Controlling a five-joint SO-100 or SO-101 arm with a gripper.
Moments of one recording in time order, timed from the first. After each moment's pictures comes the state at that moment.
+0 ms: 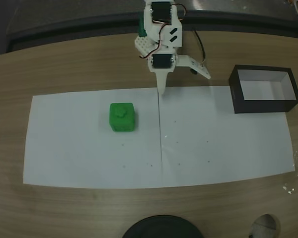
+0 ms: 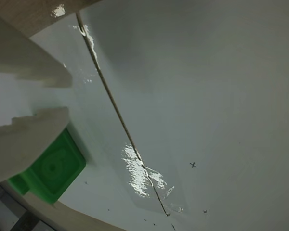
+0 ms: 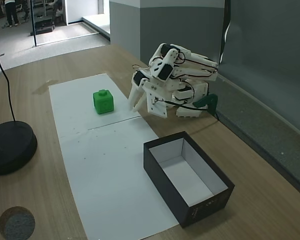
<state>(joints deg) 3.0 197.8 175.2 73.5 0.7</state>
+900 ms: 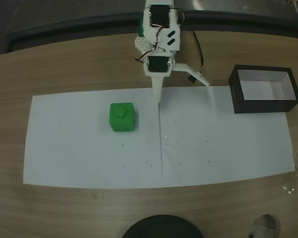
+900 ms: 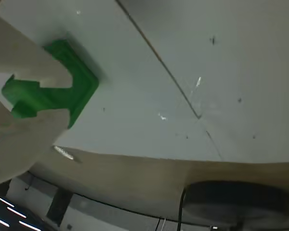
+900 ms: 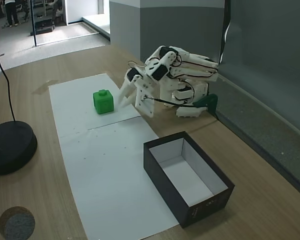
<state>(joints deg) 7.9 197.8 178.1 51.4 0.6</state>
